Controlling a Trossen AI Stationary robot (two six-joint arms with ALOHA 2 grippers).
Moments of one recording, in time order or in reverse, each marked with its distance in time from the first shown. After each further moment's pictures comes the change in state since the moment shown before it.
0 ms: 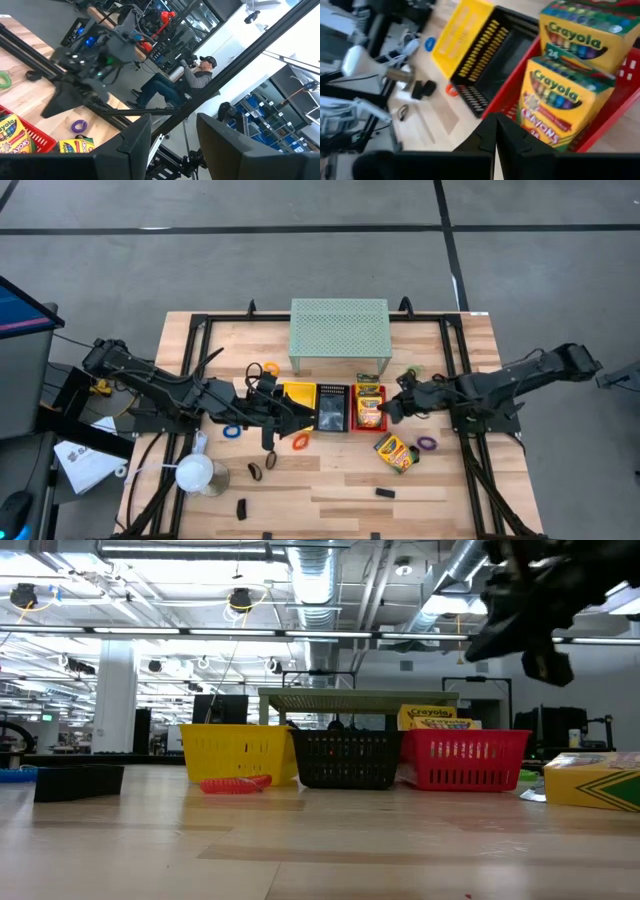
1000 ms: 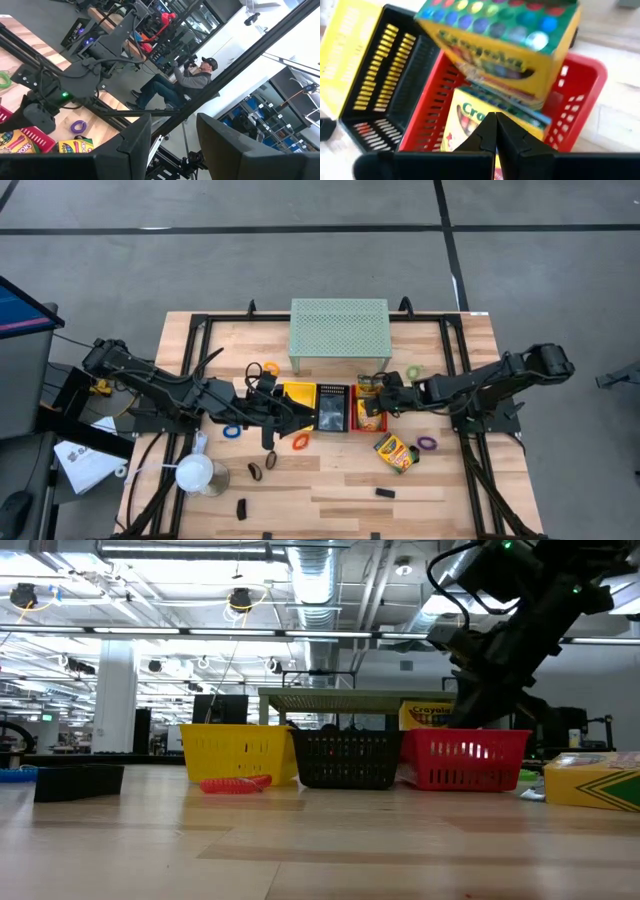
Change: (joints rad) left arm 0.000 0.000 0.000 0.004 -0.004 -0.006; right arm -0.096 0.381 0.088 -0.045 0.083 0.111
